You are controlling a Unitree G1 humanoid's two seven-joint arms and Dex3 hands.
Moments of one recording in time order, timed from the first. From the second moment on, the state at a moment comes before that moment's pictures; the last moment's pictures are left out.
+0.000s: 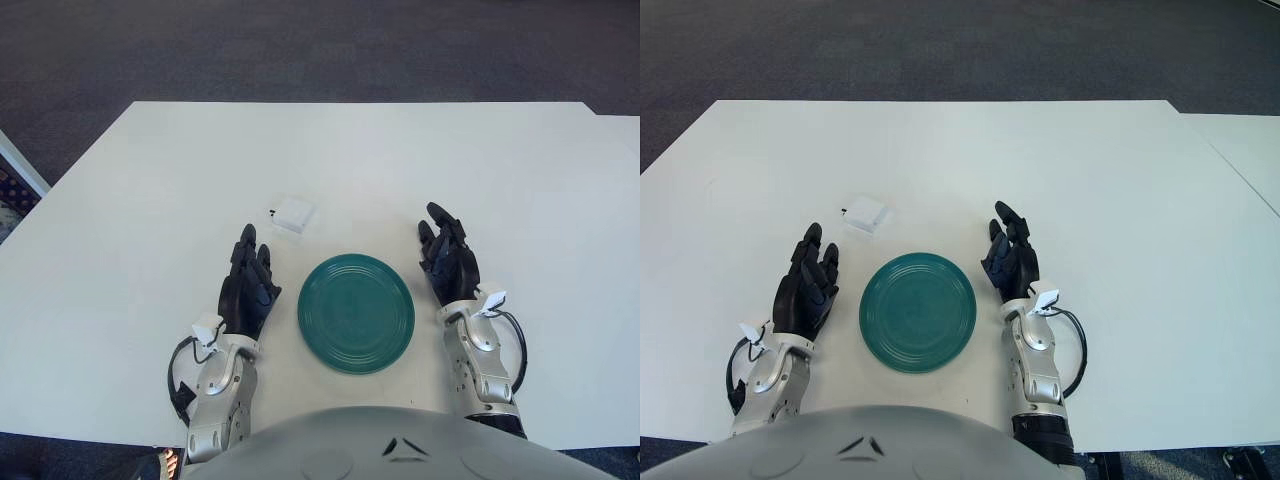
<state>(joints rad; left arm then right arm) 0.44 -0.13 -0.06 -0.26 -0.23 -0.07 -0.08 0.19 0.10 -0.01 0.01 0.17 -0.12 0.04</state>
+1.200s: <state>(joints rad) 0.35 -0.01 -0.05 -0.29 0.00 0.01 -0.01 0.18 0.08 -0.01 0.01 0.17 -0.13 0.05</state>
